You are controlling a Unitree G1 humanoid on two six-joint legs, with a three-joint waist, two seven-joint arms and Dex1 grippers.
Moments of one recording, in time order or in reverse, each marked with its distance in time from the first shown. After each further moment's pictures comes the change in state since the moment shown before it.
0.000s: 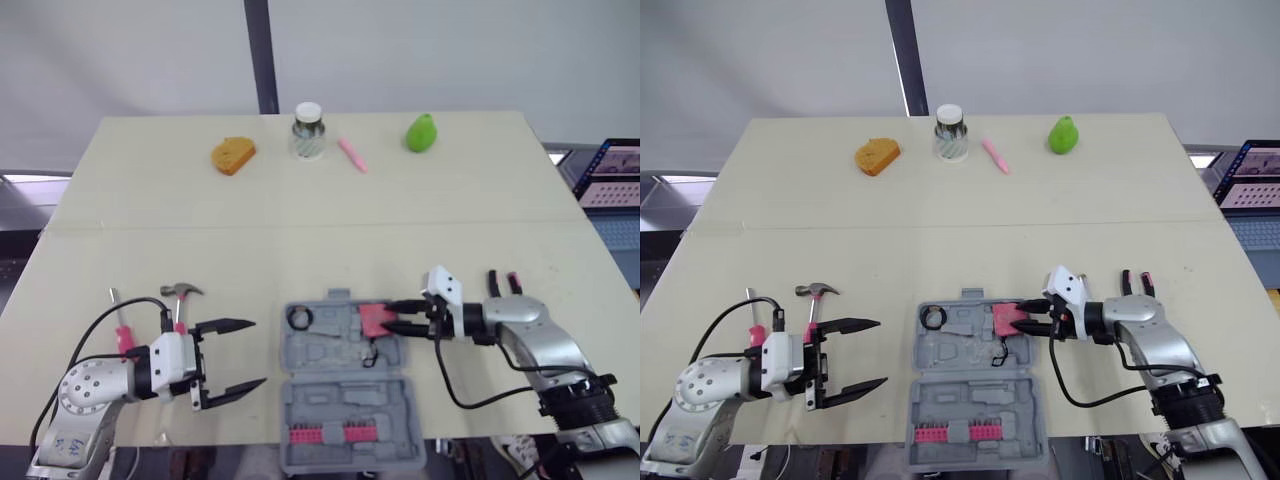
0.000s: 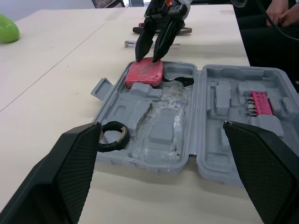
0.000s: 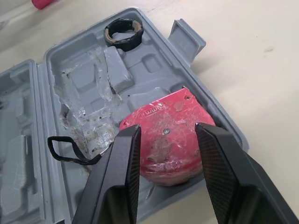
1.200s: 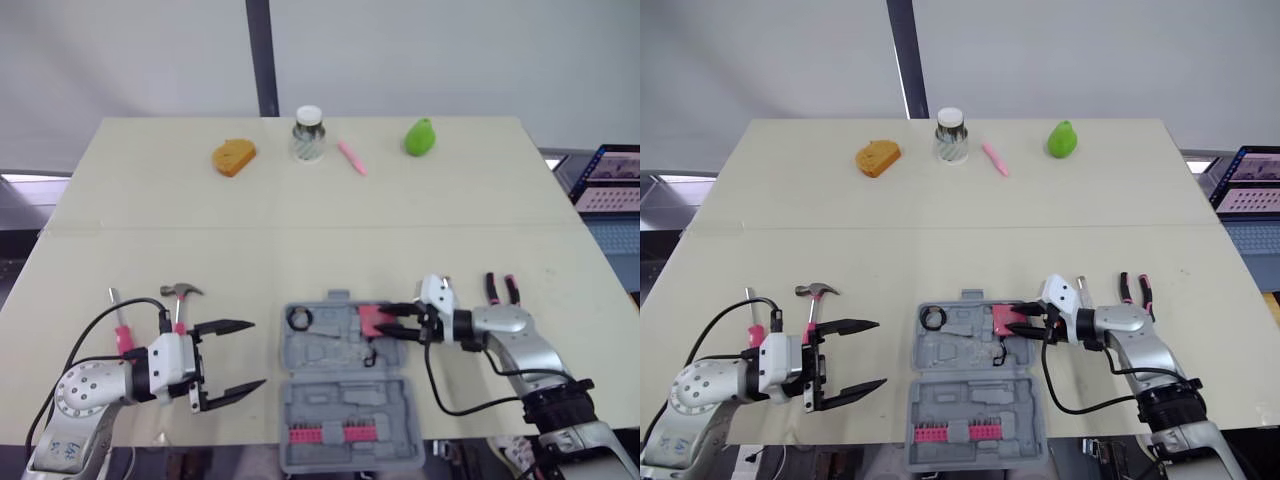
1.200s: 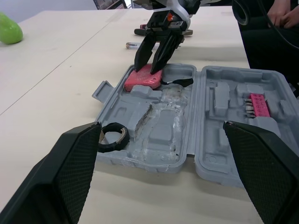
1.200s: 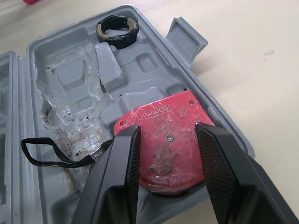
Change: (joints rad) left arm 0.023 0.002 0.018 -0.036 -0.002 0.039 0.015; right arm 0.013 0.075 0.011 0.132 -0.072 -0.195 -0.019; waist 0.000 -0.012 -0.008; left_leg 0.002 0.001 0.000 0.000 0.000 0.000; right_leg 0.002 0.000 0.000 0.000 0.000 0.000
